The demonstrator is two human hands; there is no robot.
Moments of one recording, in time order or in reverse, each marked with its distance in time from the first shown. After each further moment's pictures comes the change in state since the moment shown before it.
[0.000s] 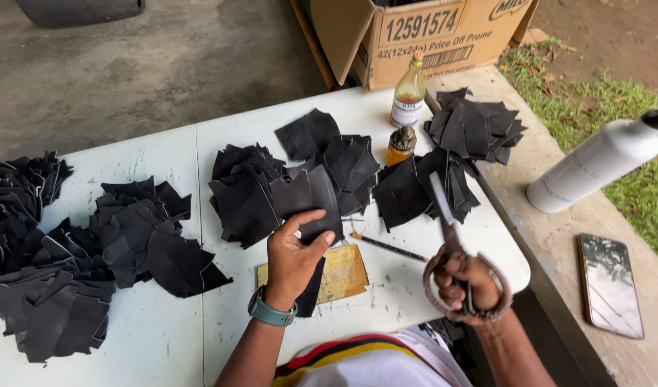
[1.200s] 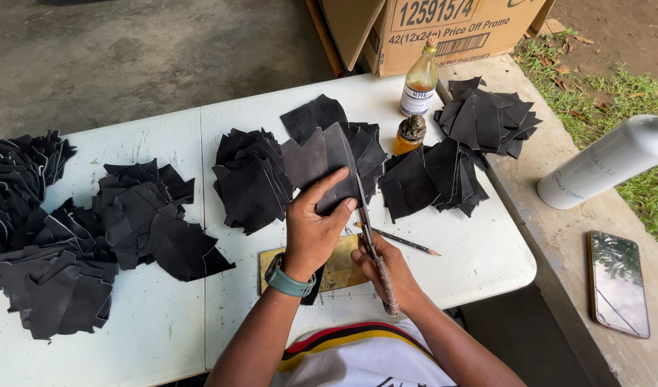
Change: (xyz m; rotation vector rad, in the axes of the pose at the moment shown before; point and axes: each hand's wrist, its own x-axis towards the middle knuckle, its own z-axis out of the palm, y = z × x) left_hand 0.023 0.042 0.027 0.109 0.023 0.134; right_hand 0.049 0.068 0.113 -1.111 0.062 0.019
